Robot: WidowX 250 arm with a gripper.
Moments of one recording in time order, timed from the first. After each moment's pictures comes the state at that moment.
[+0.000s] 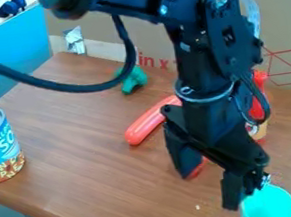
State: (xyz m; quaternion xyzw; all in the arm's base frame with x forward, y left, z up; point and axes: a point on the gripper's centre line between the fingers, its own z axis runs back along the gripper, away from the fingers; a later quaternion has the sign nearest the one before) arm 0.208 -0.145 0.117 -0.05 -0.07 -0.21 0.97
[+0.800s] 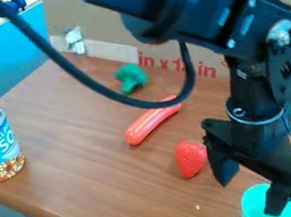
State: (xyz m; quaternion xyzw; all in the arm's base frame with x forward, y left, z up) arm 0.229 -0.177 0.092 -0.03 -0.08 -0.20 0.98
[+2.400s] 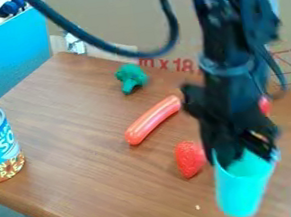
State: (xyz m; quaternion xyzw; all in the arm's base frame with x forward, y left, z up) arm 0.246 -0.130 0.125 -0.02 -0.04 -0.23 0.97
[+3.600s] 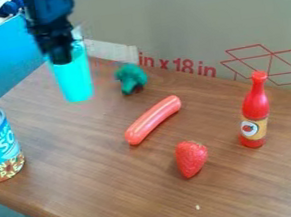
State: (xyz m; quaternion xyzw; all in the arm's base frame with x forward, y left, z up) arm 0.305 0.118 0.145 0.00 -0.06 -0.11 0.99
